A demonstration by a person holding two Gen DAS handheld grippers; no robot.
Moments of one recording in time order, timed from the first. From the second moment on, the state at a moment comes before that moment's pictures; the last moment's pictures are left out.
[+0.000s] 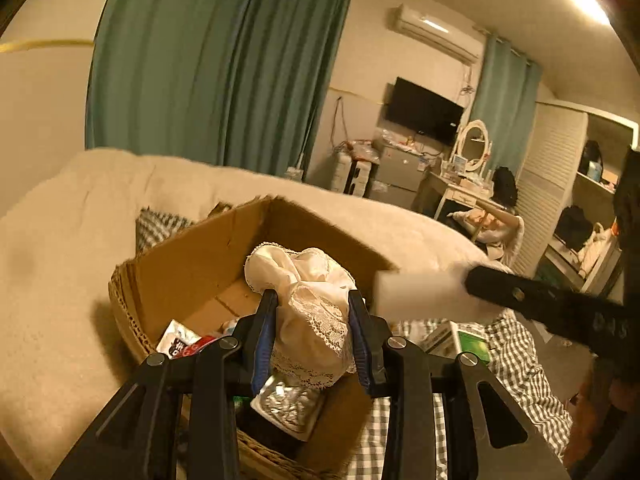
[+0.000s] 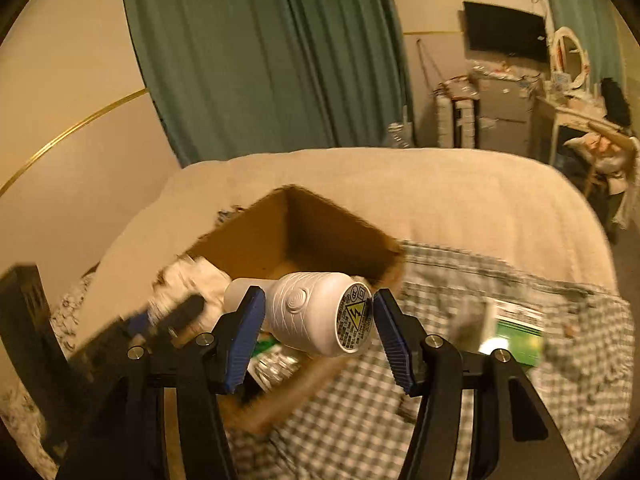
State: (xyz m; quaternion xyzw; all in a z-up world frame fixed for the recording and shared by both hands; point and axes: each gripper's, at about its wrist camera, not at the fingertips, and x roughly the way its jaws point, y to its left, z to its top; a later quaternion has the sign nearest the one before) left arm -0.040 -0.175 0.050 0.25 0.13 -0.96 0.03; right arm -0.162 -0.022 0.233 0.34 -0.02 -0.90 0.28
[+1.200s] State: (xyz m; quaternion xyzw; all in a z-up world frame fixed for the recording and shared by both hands) left arm -0.035 -0.034 -0.014 0.31 0.09 -0.95 -0.03; right arm -0.114 0.222 0.156 0.37 -0.03 -0.93 0.09
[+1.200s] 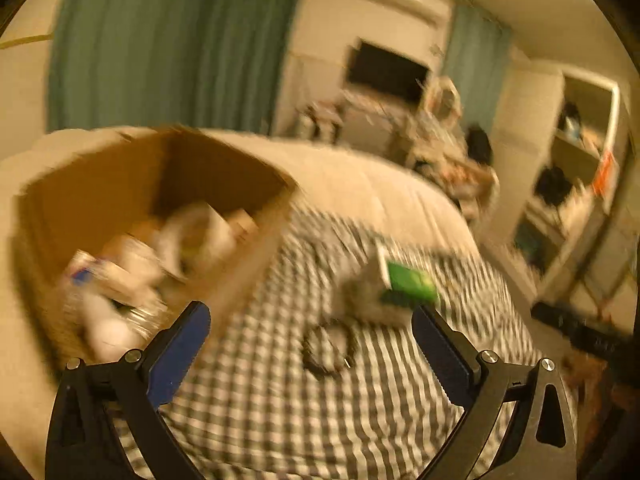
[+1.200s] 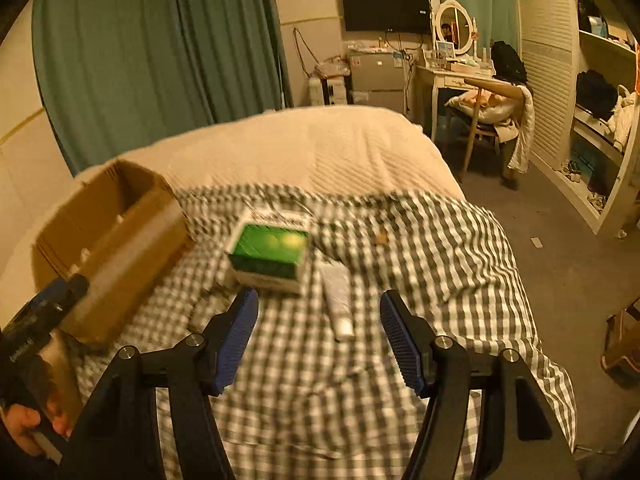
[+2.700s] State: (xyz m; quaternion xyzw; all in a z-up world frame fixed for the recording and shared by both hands) left arm -0.099 0.002 -0.080 0.40 0.07 -0.91 -0.13; right arm -0.135 0.217 0.094 0.42 0.08 -0.90 0.06
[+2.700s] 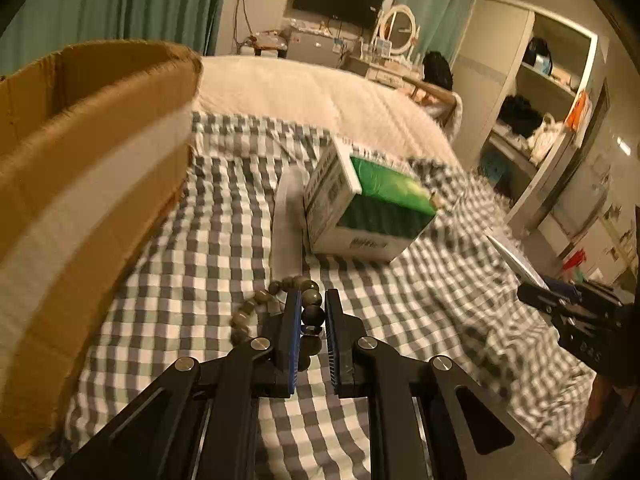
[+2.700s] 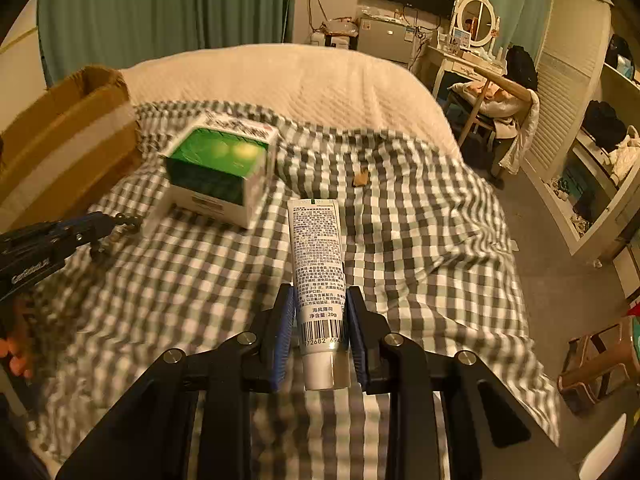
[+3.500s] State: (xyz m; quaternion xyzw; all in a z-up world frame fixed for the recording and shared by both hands) left arm -0.067 -0.158 0.071 0.25 0.16 -0.95 -0.03; right arm -0.150 -0.010 0.233 0.33 0.04 -0.91 0.27
